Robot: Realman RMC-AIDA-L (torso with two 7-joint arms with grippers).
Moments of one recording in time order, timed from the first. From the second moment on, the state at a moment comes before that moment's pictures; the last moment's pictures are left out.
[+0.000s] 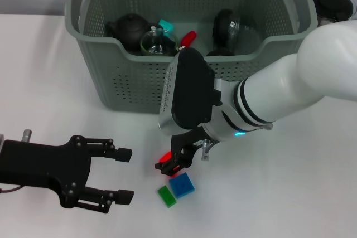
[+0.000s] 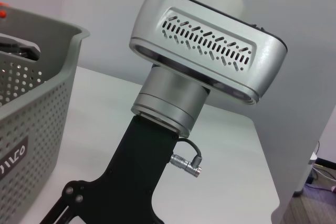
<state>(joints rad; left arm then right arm) -0.43 -2.06 0.65 0.81 2.17 1.96 -1.32 0.83 2.11 -1.98 -0.96 -2.19 -0.92 2.18</state>
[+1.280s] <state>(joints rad) -0.43 -2.06 0.66 0.81 2.17 1.96 -1.33 0.82 2.10 -1.99 -0.93 -2.19 -0.91 2.18</state>
